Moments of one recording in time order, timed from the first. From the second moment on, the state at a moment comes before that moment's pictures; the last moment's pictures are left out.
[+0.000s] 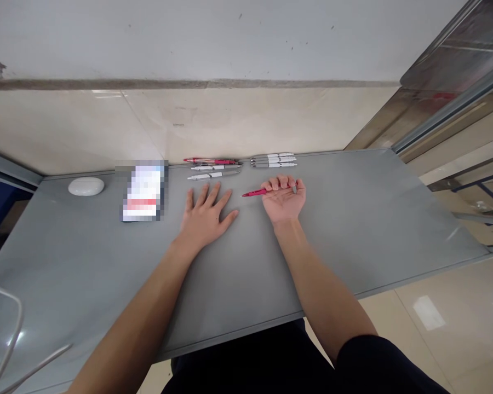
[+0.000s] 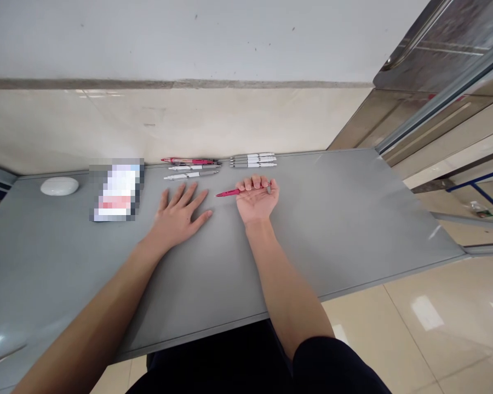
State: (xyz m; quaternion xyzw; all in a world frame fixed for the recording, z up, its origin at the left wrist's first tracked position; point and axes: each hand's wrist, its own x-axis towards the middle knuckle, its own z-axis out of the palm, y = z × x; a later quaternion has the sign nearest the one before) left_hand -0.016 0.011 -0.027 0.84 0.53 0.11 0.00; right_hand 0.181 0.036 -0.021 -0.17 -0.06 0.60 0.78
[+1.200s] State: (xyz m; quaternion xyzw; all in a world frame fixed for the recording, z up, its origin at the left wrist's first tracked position) left_hand 0.006 0.009 -0.013 0.86 0.46 0.24 -0.04; right_hand 0.157 0.027 -0.011 -0.16 -0.11 0.66 0.73
